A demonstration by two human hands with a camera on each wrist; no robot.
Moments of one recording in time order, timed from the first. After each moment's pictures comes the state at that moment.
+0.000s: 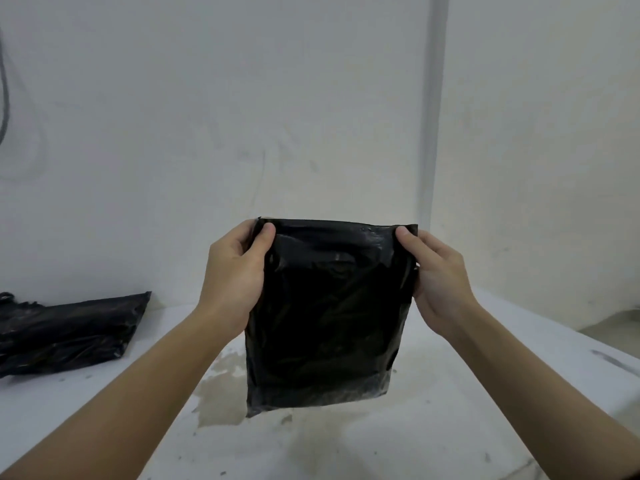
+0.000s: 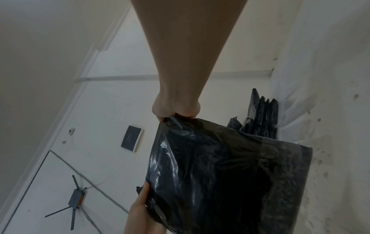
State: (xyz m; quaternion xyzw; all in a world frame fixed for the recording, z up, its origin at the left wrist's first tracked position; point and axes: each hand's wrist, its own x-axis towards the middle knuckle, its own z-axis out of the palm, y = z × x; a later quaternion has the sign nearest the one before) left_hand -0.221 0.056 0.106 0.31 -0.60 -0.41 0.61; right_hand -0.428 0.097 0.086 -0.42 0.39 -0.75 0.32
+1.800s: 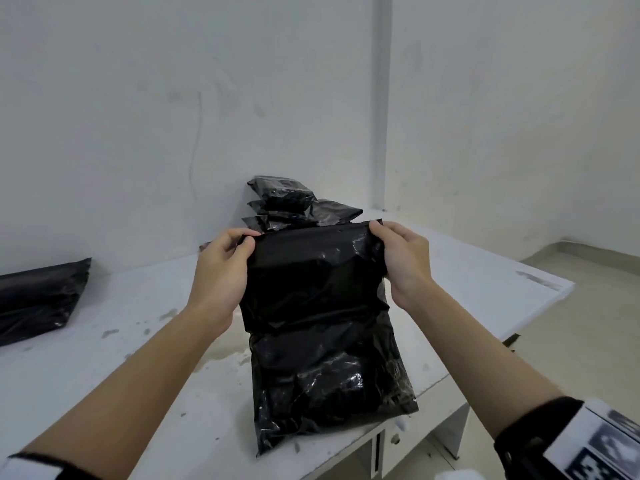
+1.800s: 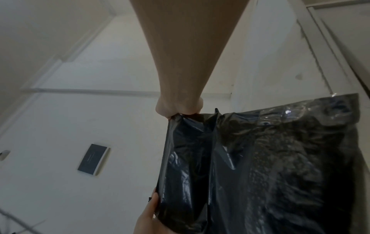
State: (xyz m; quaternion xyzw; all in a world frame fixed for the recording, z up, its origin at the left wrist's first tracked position) left_hand -0.258 0.053 0.034 0.40 -0.58 -0.46 0.54; right_hand -0.452 0.115 0.028 -0.28 0.51 -0.75 0.30
